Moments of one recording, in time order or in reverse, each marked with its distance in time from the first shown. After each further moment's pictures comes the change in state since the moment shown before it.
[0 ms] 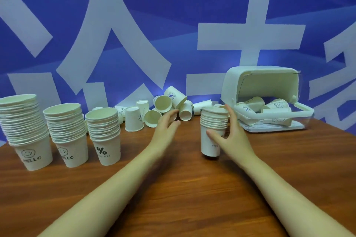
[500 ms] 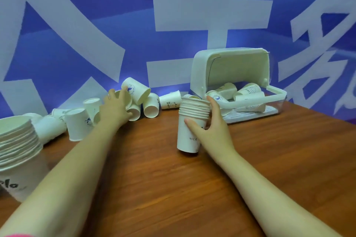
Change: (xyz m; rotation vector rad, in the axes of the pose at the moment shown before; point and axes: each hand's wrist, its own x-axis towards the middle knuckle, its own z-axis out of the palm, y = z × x) left_hand 0.157 -0.072 -0.006 1.136 0.085 0.000; right_hand 0.029 0.053 -0.006 0.087 0.186 0.064
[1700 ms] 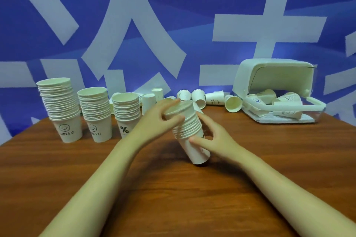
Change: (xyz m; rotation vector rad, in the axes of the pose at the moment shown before) left_hand -0.207 -0.018 -0.155 -0.813 -0.104 0.195; right_hand -0.078 -0.093 0.039 0.067 -0.672 -0.139
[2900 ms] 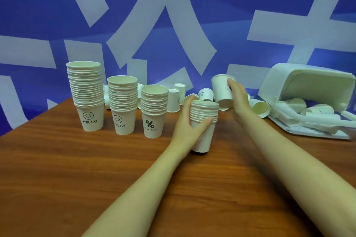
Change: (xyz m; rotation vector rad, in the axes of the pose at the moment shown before) left_hand 0.001 -0.056 0.036 -0.401 0.284 -0.026; right_hand 0.159 0.013 -0.003 0.429 0.605 0.336
